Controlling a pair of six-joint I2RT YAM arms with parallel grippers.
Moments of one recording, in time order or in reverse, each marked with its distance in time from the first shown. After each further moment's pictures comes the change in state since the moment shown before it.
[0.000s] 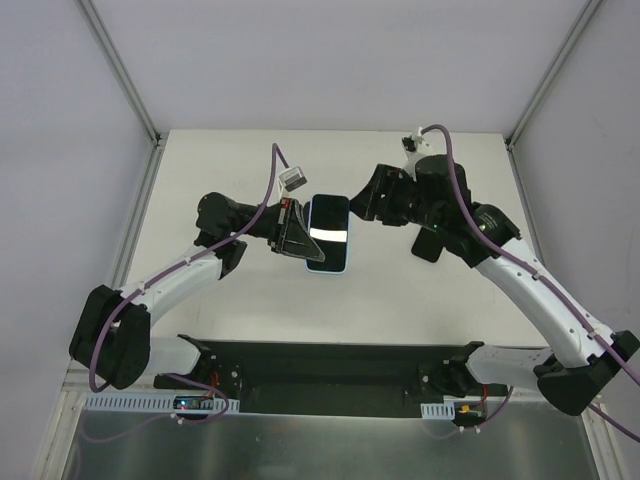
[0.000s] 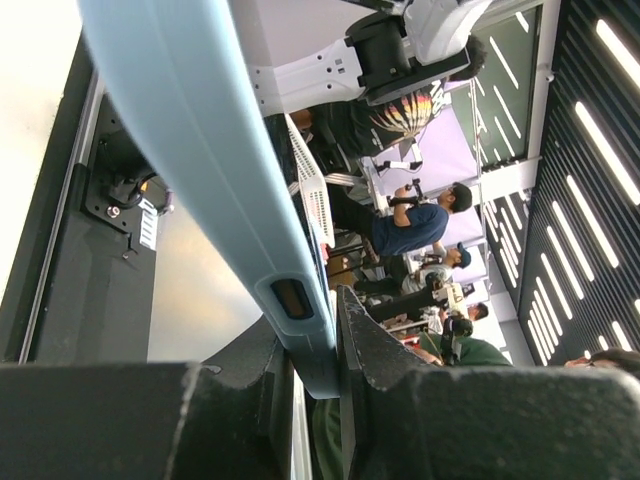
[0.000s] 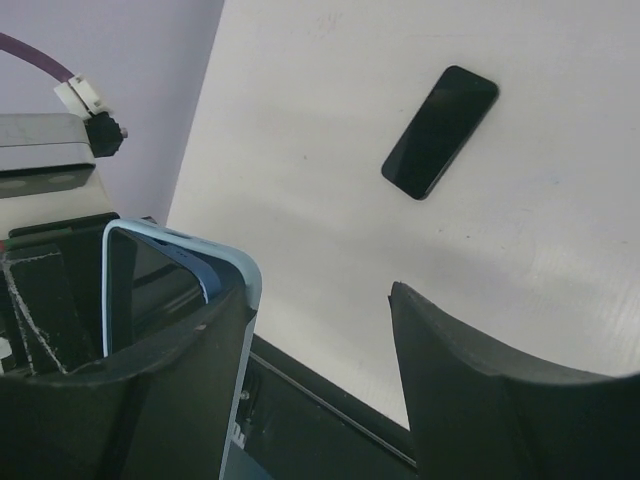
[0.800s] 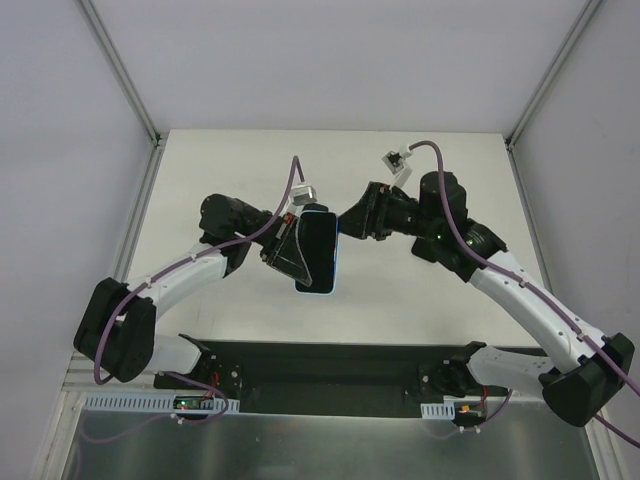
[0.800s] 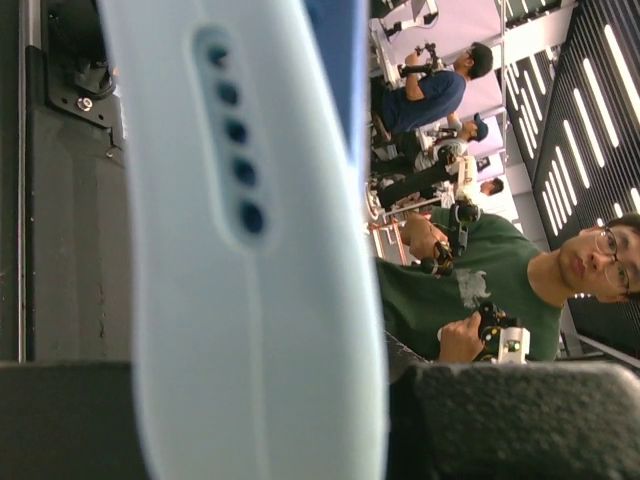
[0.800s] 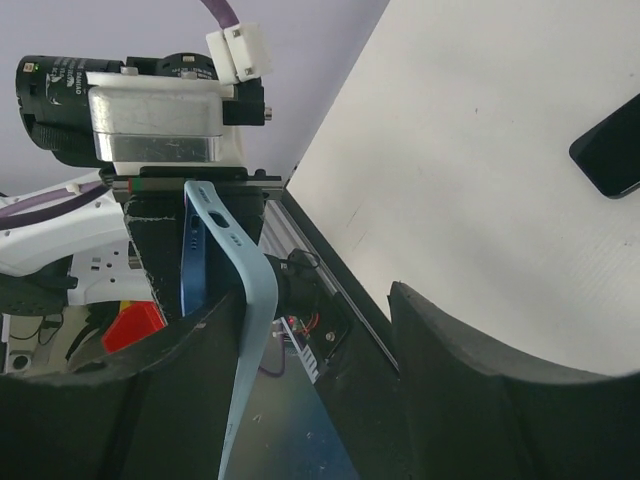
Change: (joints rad) left arm -0.010 0.037 0.010 0.093 0.234 -0.024; right arm -0.061 -0.073 -0.303 0.449 -0.521 0.096
